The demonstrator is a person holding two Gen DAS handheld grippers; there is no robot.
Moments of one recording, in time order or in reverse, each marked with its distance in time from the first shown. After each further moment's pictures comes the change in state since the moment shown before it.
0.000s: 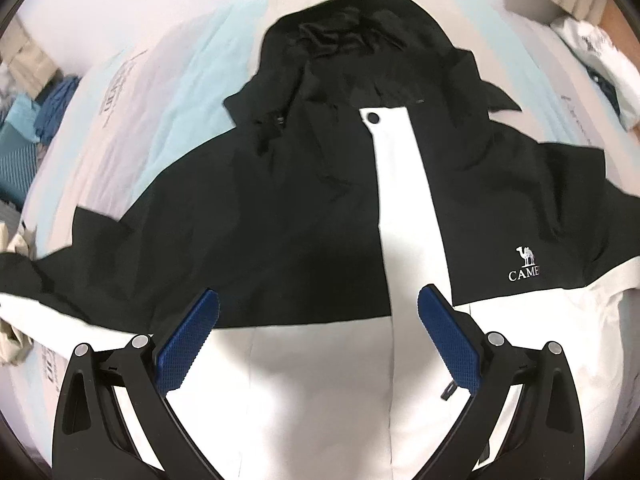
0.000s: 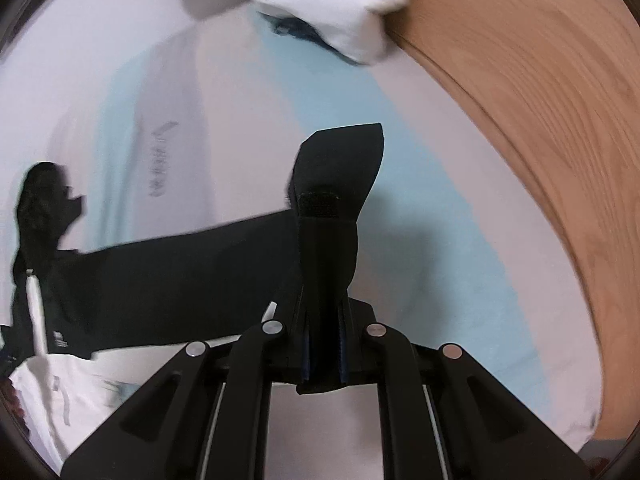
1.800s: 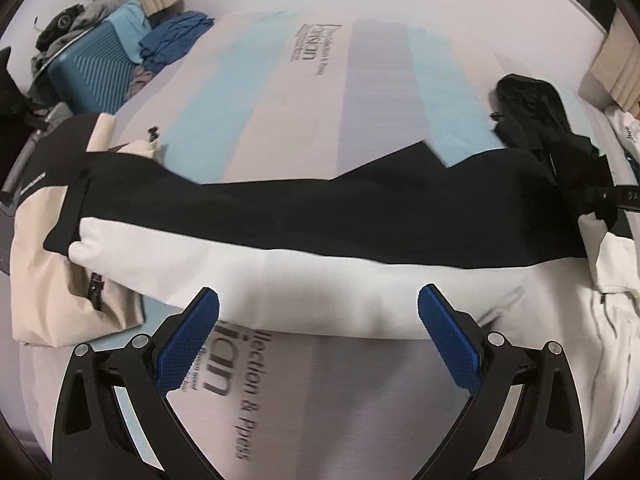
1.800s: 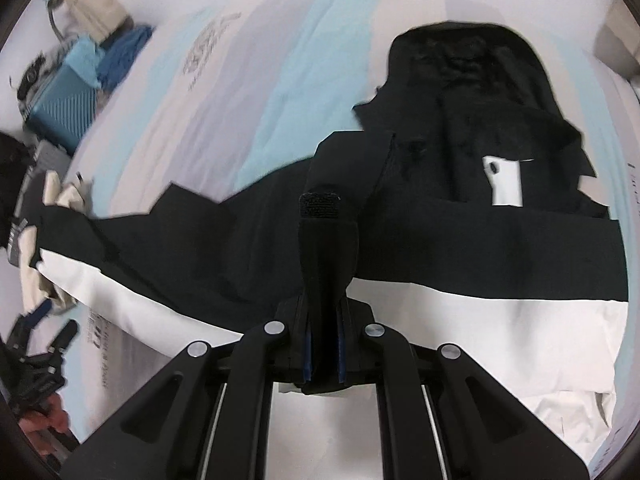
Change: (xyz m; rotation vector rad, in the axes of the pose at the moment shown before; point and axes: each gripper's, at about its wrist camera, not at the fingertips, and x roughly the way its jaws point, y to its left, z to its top) left arm -0.049 0.408 -0.107 -0.177 -0.082 0.035; right arm -0.017 0.754 -0.227 -0.525 0.112 0.301
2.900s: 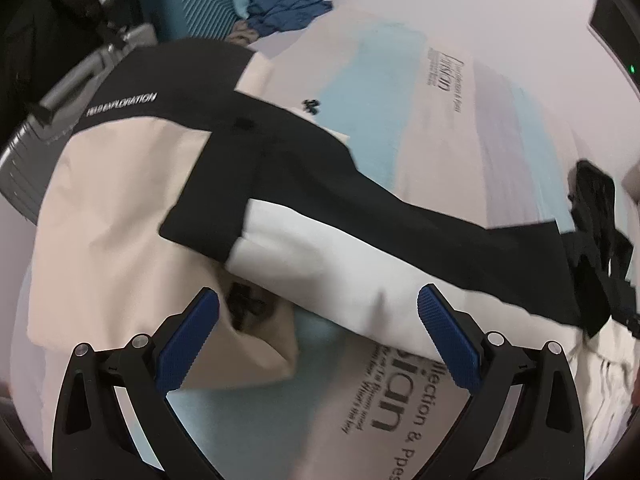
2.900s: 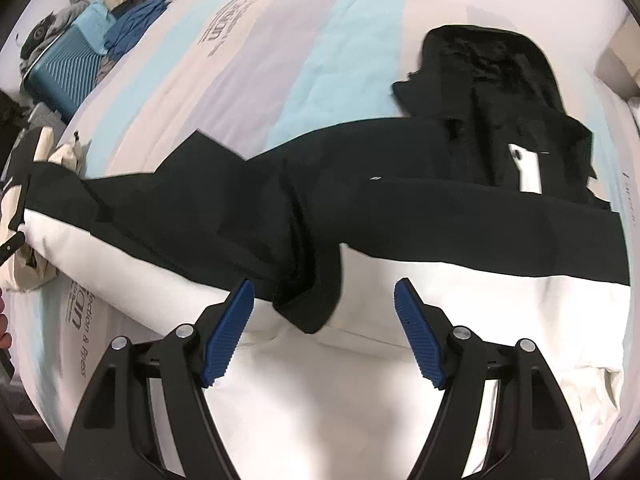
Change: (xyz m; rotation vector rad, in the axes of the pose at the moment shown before) left arm 0.019 0.200 0.004 -0.278 -0.006 0.004; right arm -0.003 0.052 -0.044 -0.046 -0.035 -0.068
